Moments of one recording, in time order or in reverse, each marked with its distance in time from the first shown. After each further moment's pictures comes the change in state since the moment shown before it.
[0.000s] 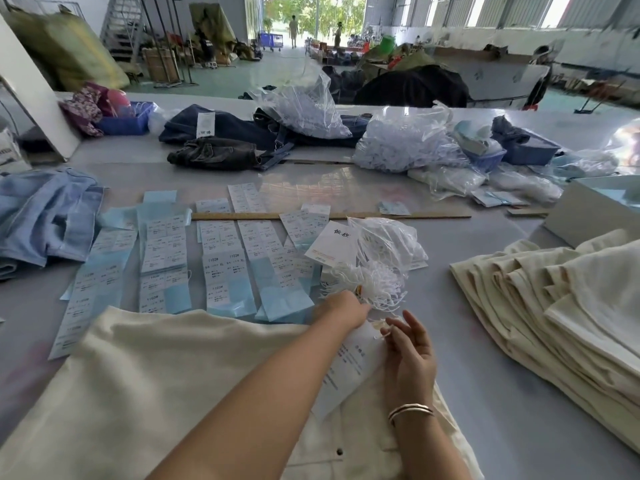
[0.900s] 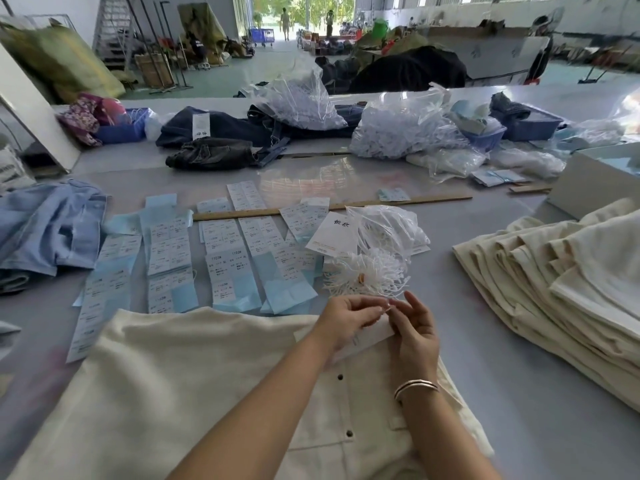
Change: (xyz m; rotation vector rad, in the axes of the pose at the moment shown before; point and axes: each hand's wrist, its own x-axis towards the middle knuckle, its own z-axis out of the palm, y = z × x) left_hand -0.052 -0.033 0.015 -1.177 -0.211 0.361; right_hand 0.006 0.007 -0.001 -0.031 -0.019 -0.026
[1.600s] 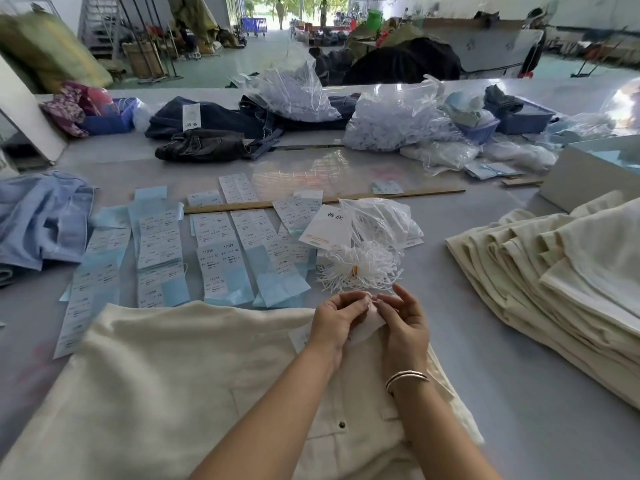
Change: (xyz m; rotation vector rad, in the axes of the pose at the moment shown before) left_hand -0.006 -0.015 0.016 -0.373 0.237 -0.067; right_hand -0.001 0.001 0.002 -0.106 -0.026 -0.025
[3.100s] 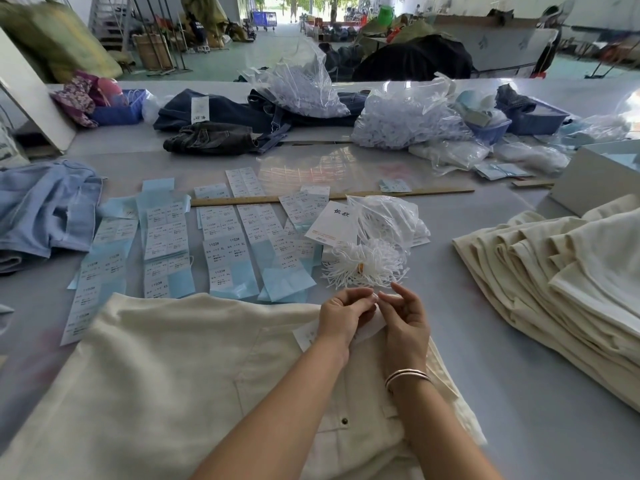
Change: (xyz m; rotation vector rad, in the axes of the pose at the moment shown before) left_hand 0.002 -0.002 0.004 0.019 0.103 -0.027; right_hand -0.009 -0.007 0.010 -0.142 0.000 -0.067
